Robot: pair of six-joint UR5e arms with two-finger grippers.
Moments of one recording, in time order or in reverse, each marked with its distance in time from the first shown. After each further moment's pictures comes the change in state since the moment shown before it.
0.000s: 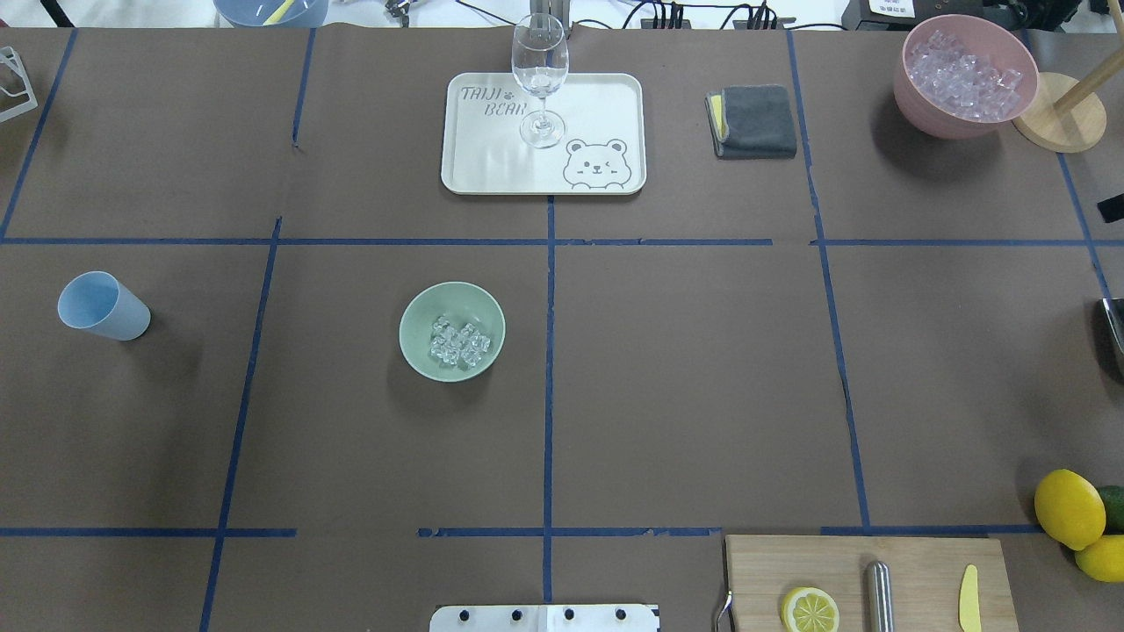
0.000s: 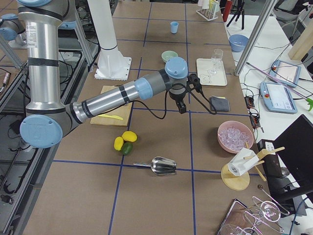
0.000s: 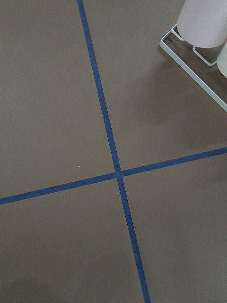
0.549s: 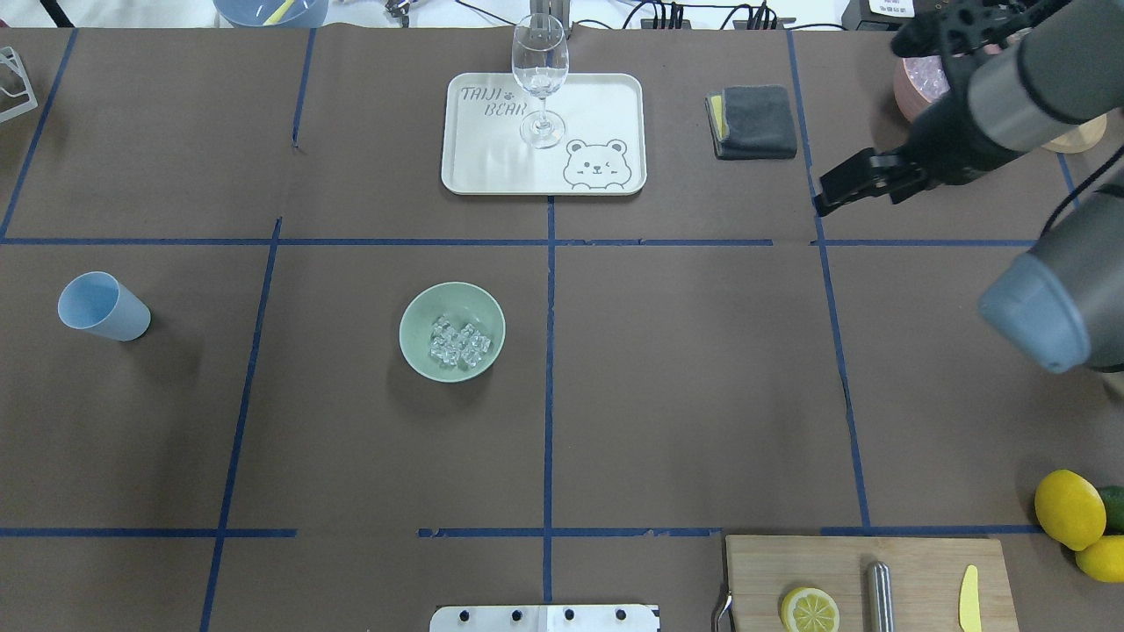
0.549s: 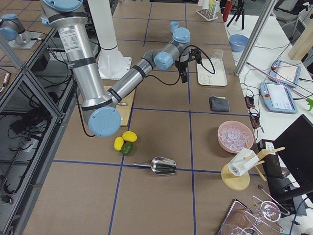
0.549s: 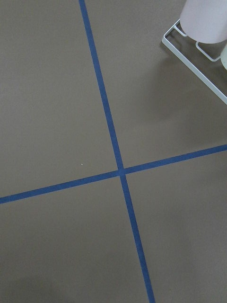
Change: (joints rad) left arm 0.001 -0.002 -0.003 -0.001 -0.002 0.001; right arm -0.422 0.359 -0.048 -0.017 -0.320 0.556
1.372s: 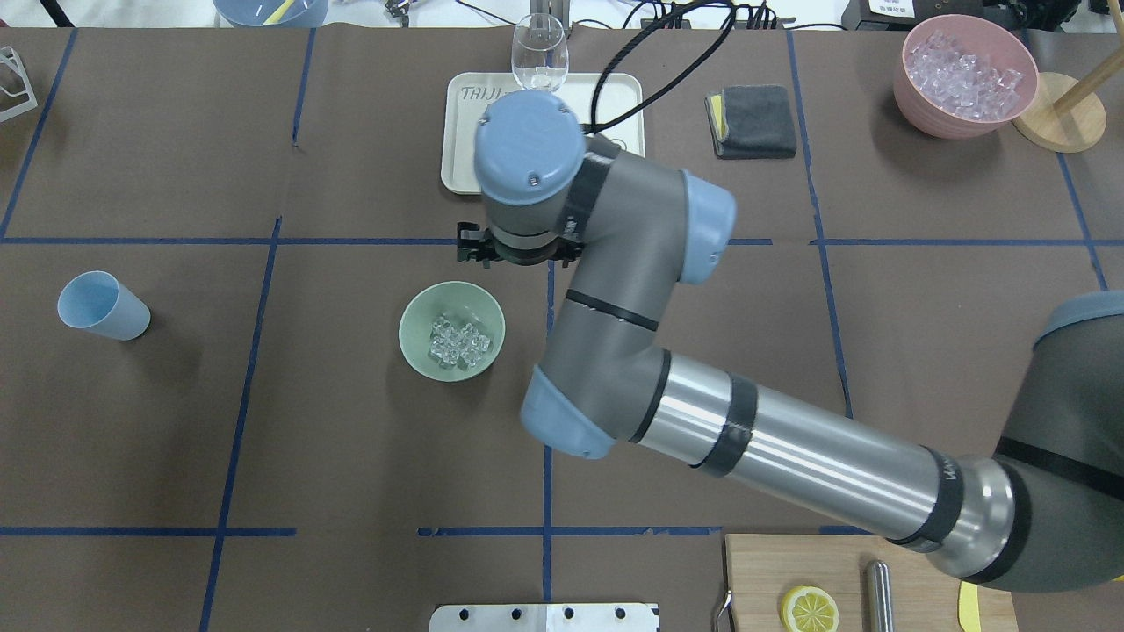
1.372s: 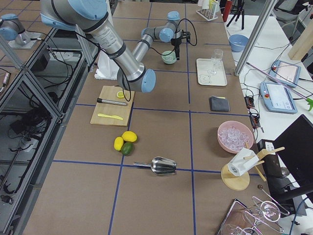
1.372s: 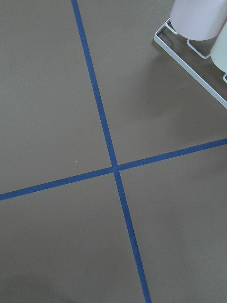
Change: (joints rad) left arm 0.002 -0.011 -0.002 -0.002 0.000 0.001; right arm -0.413 0.599 -0.550 -0.046 -0.421 0.454
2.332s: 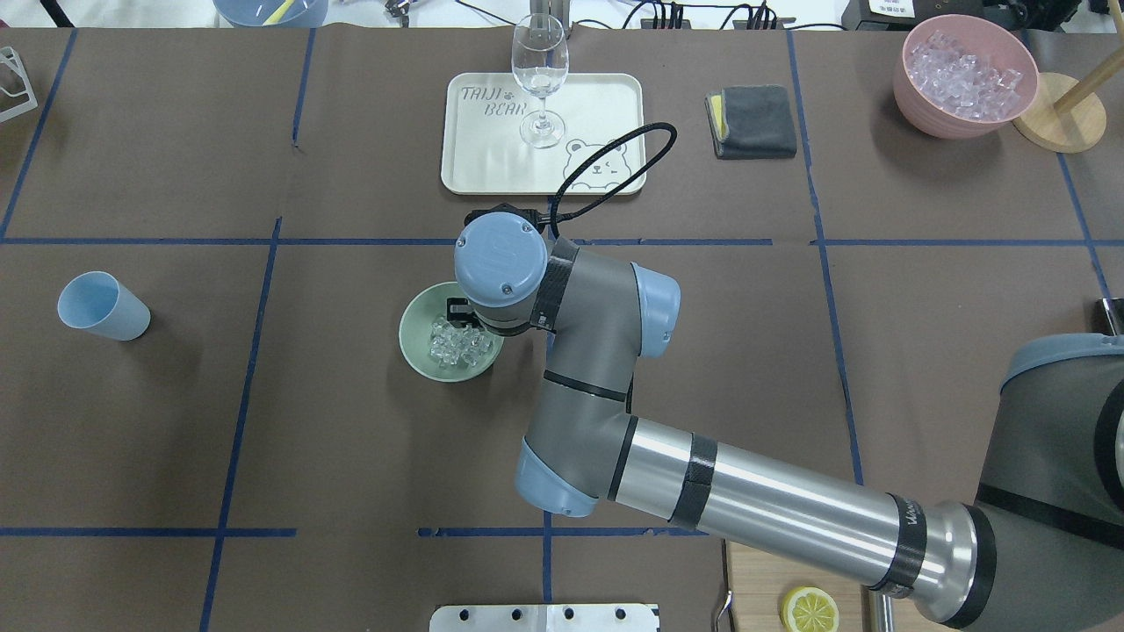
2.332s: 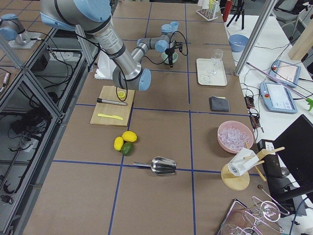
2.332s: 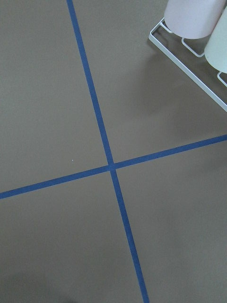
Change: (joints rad) left arm 0.000 -0.002 -0.001 -0.006 -0.001 0.001; right arm -0.081 -0.040 -0.129 0.184 -0.043 0.051
